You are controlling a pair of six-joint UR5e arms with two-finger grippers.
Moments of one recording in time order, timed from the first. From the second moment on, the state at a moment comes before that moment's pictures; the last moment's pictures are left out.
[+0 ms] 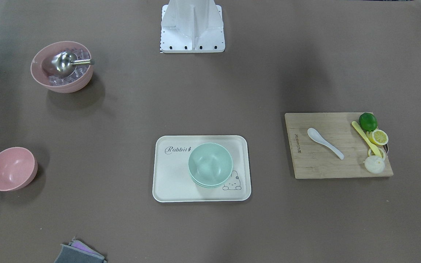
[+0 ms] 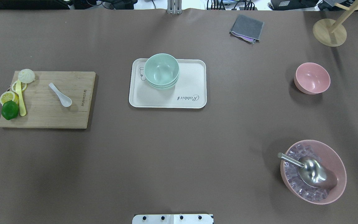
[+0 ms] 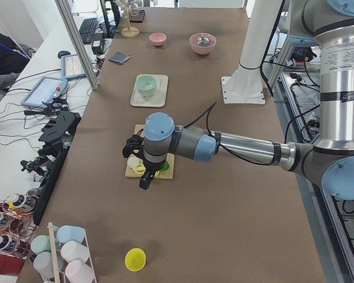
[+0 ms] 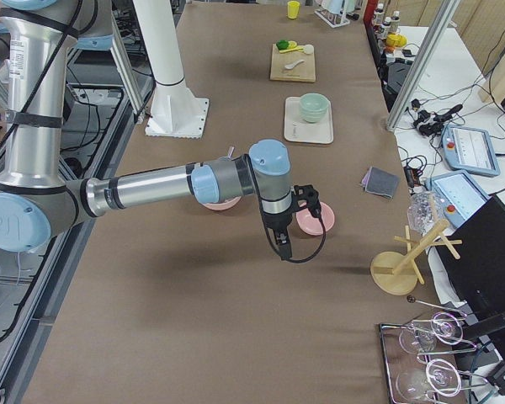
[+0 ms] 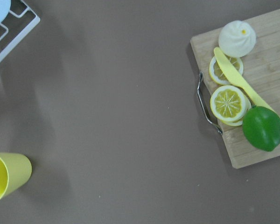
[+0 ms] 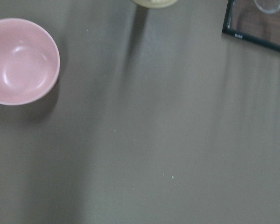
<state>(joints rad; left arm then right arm) -1.55 -1.51 -1.82 -1.71 -2.34 0.16 1.50 -1.70 1.94 -1.46 2.19 -0.02</state>
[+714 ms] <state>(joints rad) -1.55 -1.63 -1.73 -1.83 -2.34 0.16 1.44 -1.61 1.58 -1.01 2.28 0.05</state>
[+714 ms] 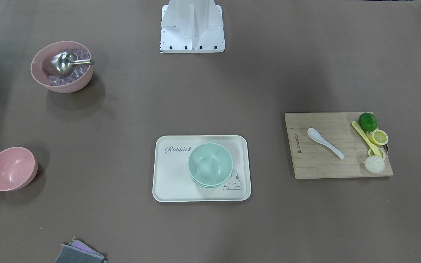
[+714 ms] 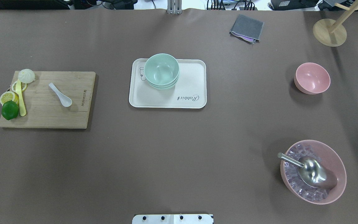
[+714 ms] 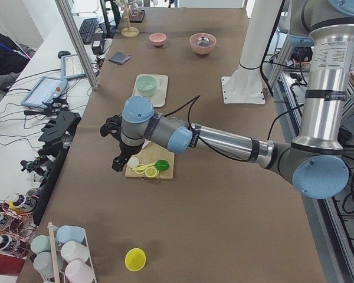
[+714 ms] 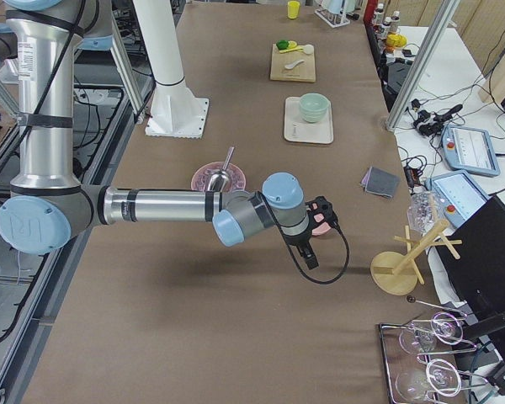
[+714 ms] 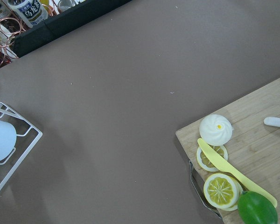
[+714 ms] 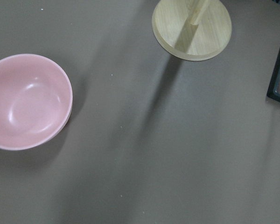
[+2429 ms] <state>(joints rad) -1.55 -1.63 -1.72 -1.87 -2.34 0.16 1.10 -1.40 1.36 -0.89 2.12 0.64</state>
